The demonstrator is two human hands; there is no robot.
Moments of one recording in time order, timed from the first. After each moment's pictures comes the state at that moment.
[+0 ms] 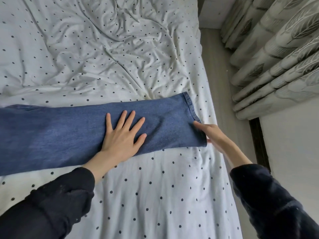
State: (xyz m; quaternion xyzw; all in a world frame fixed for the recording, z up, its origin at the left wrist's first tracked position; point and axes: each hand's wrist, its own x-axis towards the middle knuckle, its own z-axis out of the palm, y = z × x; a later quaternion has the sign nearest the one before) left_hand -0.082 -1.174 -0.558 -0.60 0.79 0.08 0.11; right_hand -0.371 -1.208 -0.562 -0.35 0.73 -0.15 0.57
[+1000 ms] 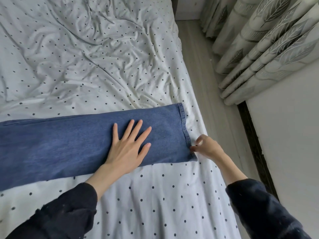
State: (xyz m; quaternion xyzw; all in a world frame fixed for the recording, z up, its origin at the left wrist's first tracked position) left_hand -0.123 -1.141 -0.543 -0.52 0.85 0.09 0.08; right_hand -0.387 -1.133 -0.543 -0.42 0.80 0.10 0.42
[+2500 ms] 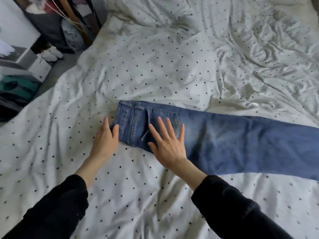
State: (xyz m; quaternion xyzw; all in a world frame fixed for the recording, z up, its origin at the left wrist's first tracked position) left_hand 0.596 -1.076 -0.498 -0.85 0.44 0.26 -0.14; right_hand 0.396 -1.097 -0.511 -0.84 0.52 0.04 0.14
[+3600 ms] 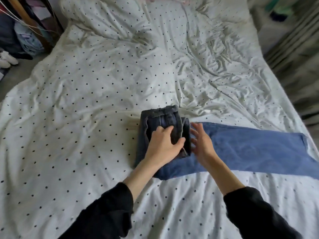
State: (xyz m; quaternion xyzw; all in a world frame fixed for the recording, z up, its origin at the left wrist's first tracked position) left_hand 0.365 -1.125 -0.428 -0.67 0.61 0.38 -0.16; right_hand 0.229 -1.143 -0.441 -0.26 0.64 -0.38 0.62
